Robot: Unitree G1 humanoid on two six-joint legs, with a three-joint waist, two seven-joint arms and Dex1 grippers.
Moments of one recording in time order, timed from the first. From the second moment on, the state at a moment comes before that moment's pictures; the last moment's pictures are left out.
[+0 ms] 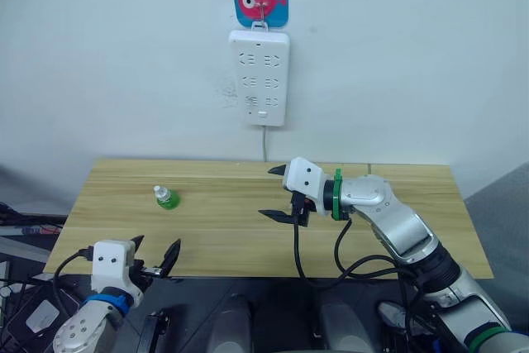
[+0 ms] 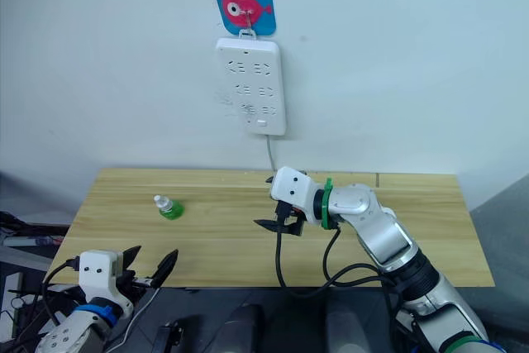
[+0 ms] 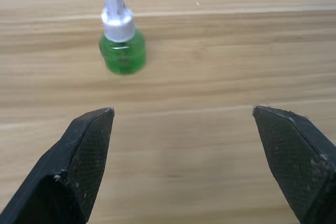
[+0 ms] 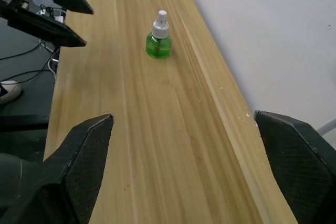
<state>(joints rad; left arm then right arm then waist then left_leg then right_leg) 0.41 0.37 0.36 -0.18 -0.31 0.17 -0.47 -0.52 -0.38 0.45 -0.26 0.06 0.52 0.82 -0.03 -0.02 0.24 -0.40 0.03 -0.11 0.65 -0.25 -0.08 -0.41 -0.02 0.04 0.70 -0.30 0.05</state>
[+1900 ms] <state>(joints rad) -0.19 0.48 0.25 0.61 -0.20 -0.26 -0.46 -0.60 -0.40 0.44 -0.59 0.29 1.10 0.61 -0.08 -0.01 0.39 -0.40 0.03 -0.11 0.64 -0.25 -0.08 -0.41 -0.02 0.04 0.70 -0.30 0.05</state>
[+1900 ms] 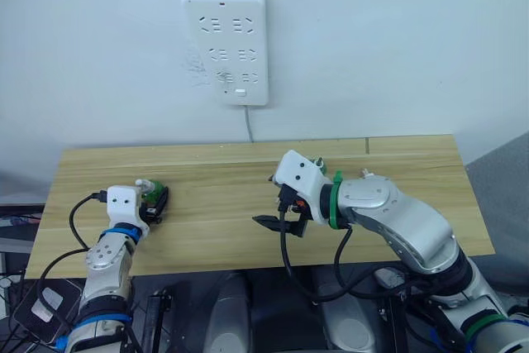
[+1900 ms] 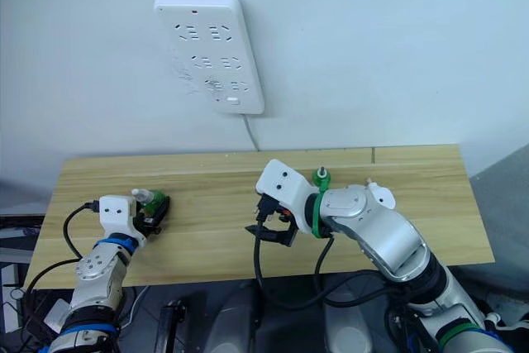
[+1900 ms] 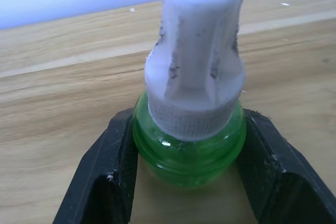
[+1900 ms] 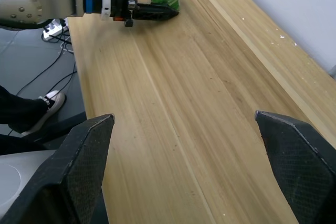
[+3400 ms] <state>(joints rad) -0.59 0.71 -0.16 -0.07 -0.38 0.40 -1.24 -0.64 -0.32 0.35 -0.40 0.31 0.72 0.65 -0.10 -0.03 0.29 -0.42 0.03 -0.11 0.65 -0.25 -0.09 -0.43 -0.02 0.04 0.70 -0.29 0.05</state>
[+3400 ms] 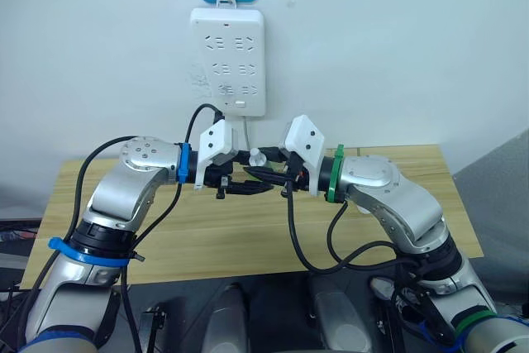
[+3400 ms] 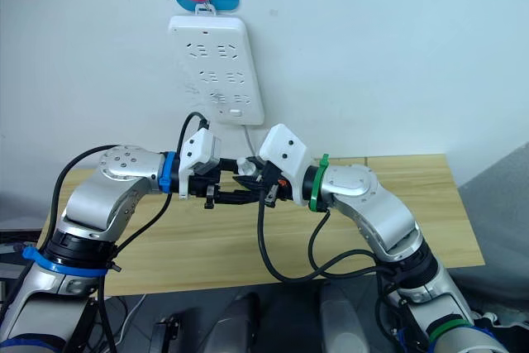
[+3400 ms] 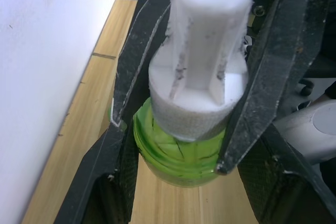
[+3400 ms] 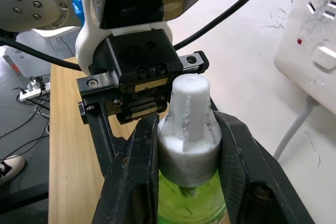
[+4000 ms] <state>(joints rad) -0.59 0.70 -0.06 -0.07 -0.57 0.62 -1.25 -0.64 -0.28 0.27 -0.39 0.43 0.70 0.70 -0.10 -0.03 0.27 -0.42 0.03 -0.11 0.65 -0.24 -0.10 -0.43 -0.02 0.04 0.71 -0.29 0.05</state>
